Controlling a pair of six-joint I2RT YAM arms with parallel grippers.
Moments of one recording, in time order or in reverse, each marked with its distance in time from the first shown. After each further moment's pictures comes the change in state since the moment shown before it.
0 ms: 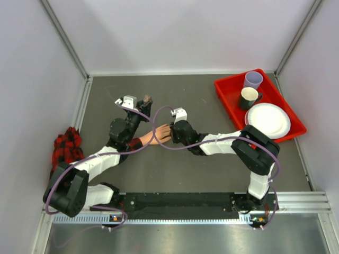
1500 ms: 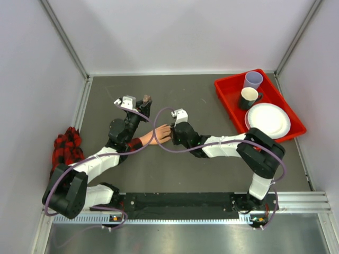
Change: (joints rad) left arm 0.001 -0.018 -0.003 -0.002 0.000 0.000; right arm 0.031 -0.068 -0.040 -0.002 0.010 0.002
